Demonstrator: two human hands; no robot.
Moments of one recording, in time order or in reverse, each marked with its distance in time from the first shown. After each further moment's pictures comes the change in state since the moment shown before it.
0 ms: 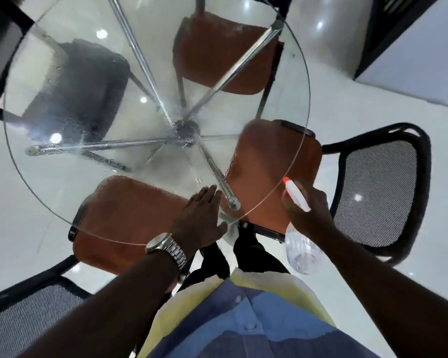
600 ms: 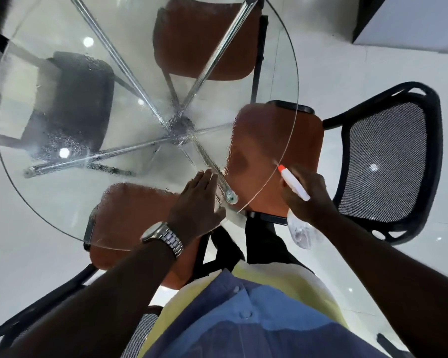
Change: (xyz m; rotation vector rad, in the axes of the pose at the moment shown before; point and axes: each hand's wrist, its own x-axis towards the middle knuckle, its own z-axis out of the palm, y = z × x) left_hand 0.020 0.005 -0.015 0.086 0.061 0.040; right_hand 0.001 0.022 0.000 0.088 -0.044 -0.021
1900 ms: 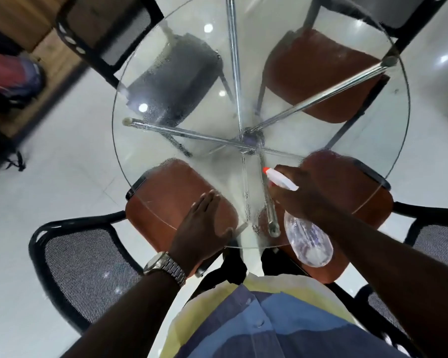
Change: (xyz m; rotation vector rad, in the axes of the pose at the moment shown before) left_hand -0.084 -0.031 -0.006 -0.326 0.248 -0.504; right_hand 0.117 -0.142 0.057 -0.002 -0.663 -0.213
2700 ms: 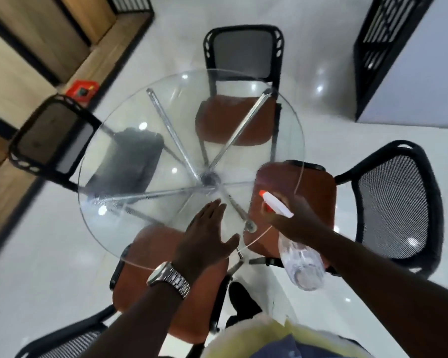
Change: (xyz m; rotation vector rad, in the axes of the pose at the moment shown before) left_hand -0.028 0.052 -0.027 0.125 0.029 0.503; right_hand -0.162 -0.007 0.042 0.153 0.541 0.160
